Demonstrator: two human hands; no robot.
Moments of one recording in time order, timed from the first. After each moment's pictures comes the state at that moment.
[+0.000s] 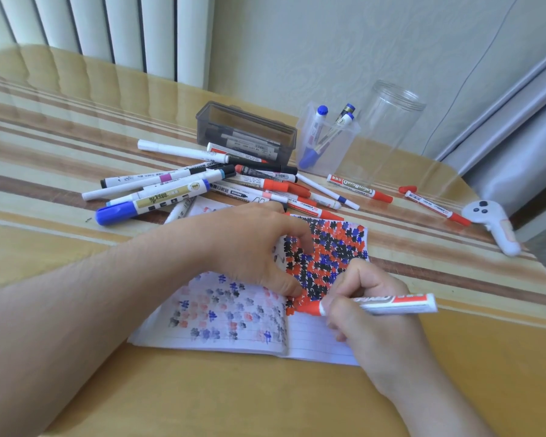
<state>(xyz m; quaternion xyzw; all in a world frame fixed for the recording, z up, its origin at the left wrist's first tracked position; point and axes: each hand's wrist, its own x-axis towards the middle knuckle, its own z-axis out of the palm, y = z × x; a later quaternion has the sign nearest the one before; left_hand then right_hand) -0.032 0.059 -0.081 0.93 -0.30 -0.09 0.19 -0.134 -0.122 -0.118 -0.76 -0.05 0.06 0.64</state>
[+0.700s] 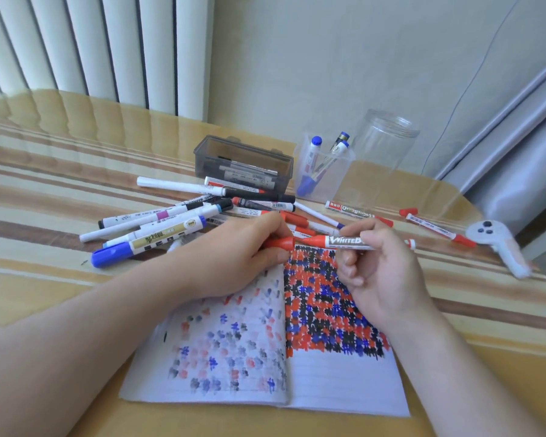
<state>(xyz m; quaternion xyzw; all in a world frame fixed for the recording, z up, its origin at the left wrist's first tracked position) -0.010 0.075 -0.092 0.91 -0.26 0.02 0.32 -0.020 -0.157 -0.083 -0.61 -0.02 0.02 0.79</state>
